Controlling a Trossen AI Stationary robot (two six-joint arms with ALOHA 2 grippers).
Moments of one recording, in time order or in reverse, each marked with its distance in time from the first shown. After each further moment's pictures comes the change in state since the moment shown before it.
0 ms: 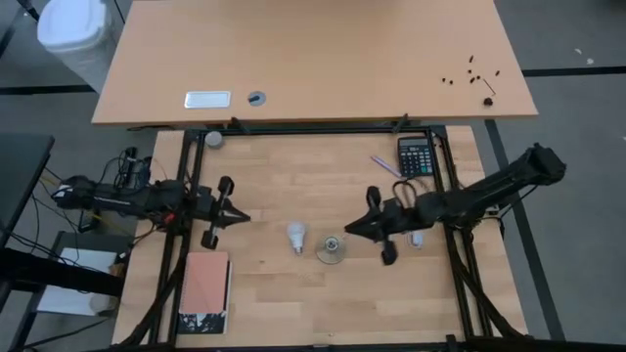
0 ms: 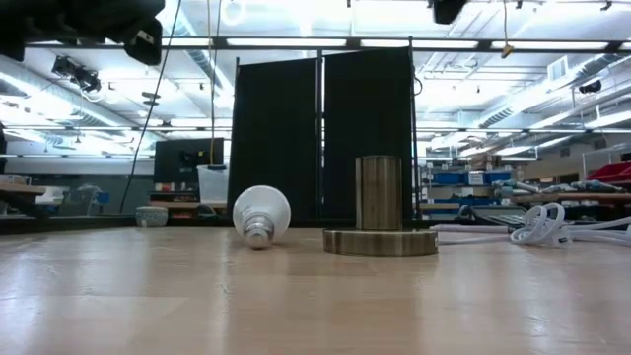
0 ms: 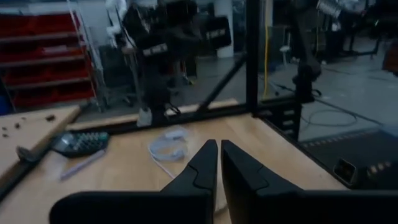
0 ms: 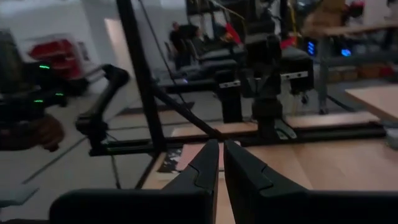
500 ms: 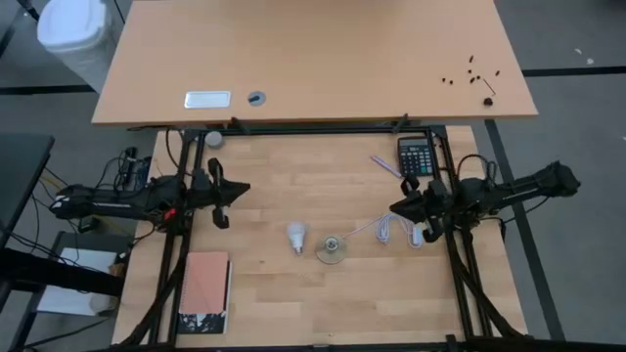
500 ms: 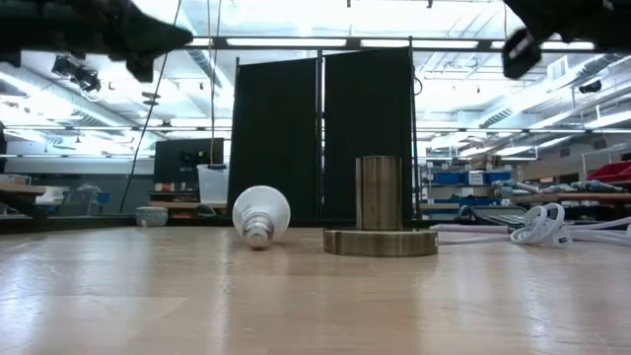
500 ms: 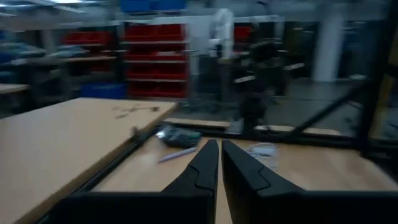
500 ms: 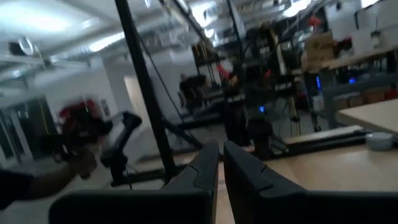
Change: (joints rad) left arm 0.123 -0.044 -0.033 0.088 -0.265 -0.058; right arm -0.142 -0.684 -0.500 0.029 -0.151 0.088
